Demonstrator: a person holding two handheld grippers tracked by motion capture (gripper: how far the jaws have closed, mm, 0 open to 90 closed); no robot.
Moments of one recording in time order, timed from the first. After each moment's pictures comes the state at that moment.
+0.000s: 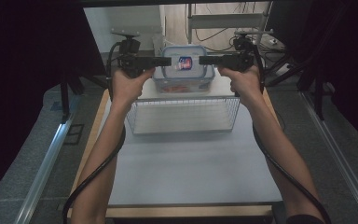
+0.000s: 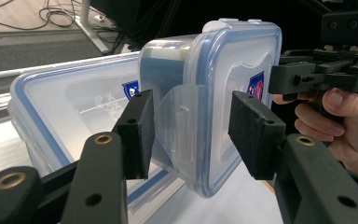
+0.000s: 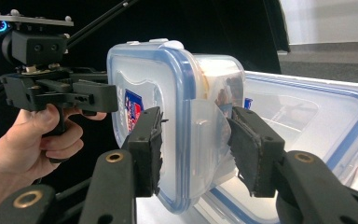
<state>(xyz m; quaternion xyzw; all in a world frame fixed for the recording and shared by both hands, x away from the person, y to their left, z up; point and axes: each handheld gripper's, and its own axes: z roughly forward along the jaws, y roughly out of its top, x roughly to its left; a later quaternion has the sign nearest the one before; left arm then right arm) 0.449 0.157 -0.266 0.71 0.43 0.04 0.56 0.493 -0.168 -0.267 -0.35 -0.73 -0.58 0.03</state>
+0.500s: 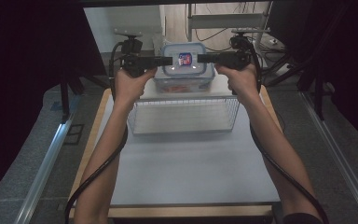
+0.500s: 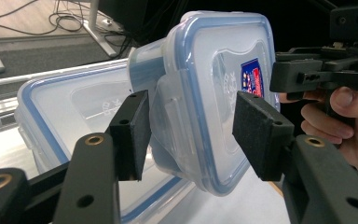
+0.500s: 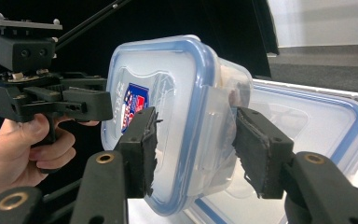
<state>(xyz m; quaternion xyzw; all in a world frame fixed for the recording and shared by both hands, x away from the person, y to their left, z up) 0.456 0.153 -0.270 0.70 0.44 0.05 0.56 0.500 -0.161 -0.267 -0.36 -0.73 -0.58 0.01</state>
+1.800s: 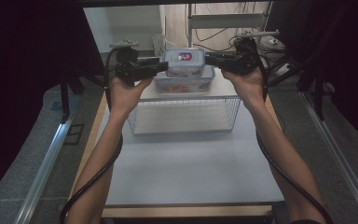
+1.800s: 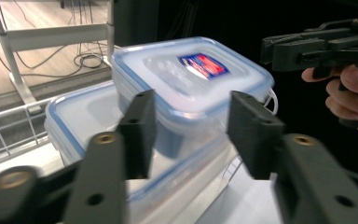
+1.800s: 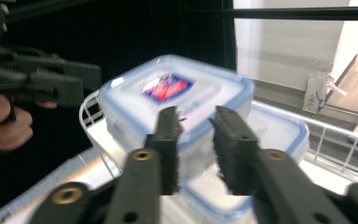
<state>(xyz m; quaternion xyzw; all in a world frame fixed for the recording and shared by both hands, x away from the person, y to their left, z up) 0.416 0.156 -0.276 0.72 0.38 0.16 0.56 0.462 -0.170 -0.258 -0.31 -0.76 -0.56 -0.13</state>
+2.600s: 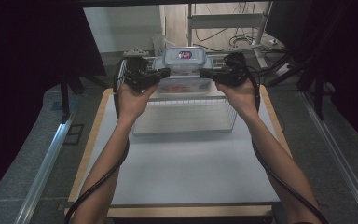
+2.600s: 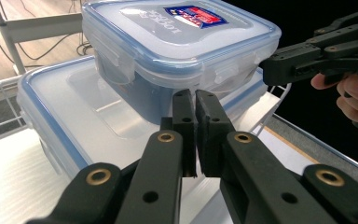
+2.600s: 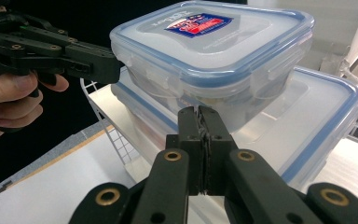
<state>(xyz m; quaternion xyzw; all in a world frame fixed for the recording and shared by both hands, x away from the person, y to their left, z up) 0.426 0.139 -0.297 0.74 0.39 0.16 0.53 0.460 -0.153 -0.288 -0.30 -0.78 -0.53 -0.11</state>
